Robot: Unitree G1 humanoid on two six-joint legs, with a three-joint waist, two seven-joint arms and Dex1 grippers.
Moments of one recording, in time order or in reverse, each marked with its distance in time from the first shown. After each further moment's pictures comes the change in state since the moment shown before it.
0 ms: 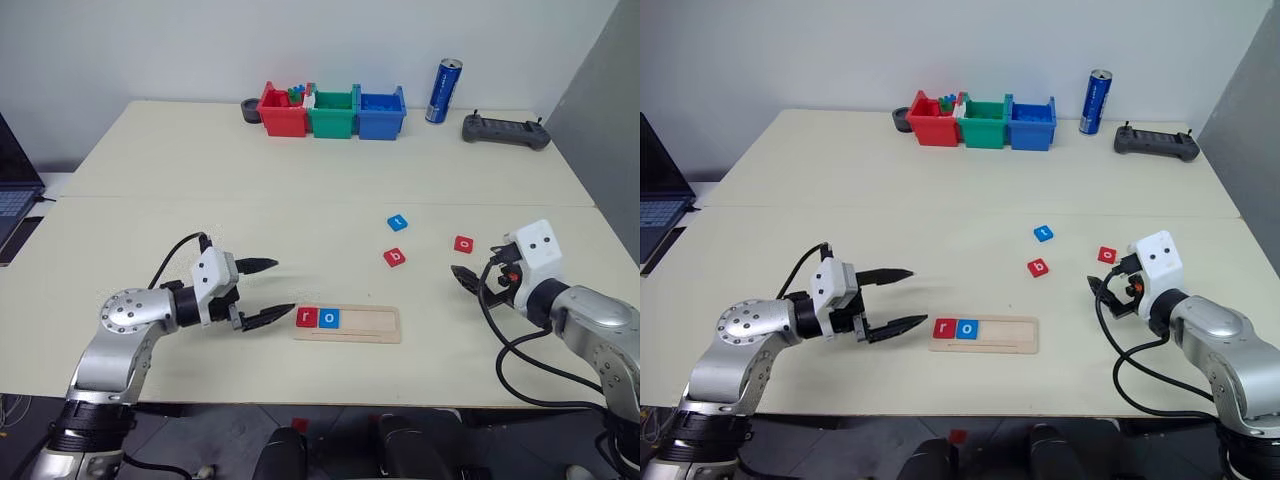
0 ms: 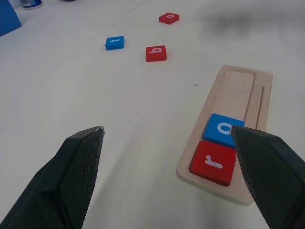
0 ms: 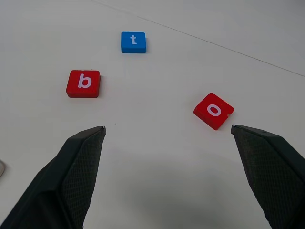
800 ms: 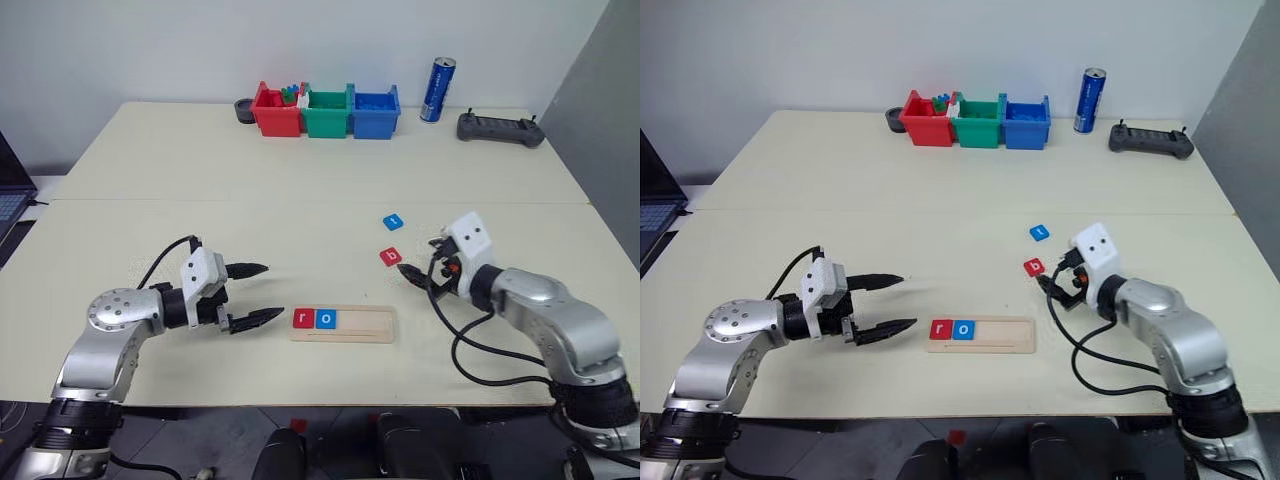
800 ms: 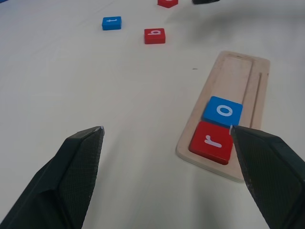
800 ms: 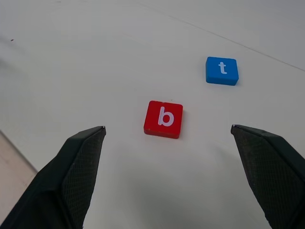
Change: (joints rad) left arm 0.025 0.079 0.014 0.103 -0.041 -0.013 -0.127; right arm -0.222 0.176 0.296 0.233 -0.114 -0.111 0.040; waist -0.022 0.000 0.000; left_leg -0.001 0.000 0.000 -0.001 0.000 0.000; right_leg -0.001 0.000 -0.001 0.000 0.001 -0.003
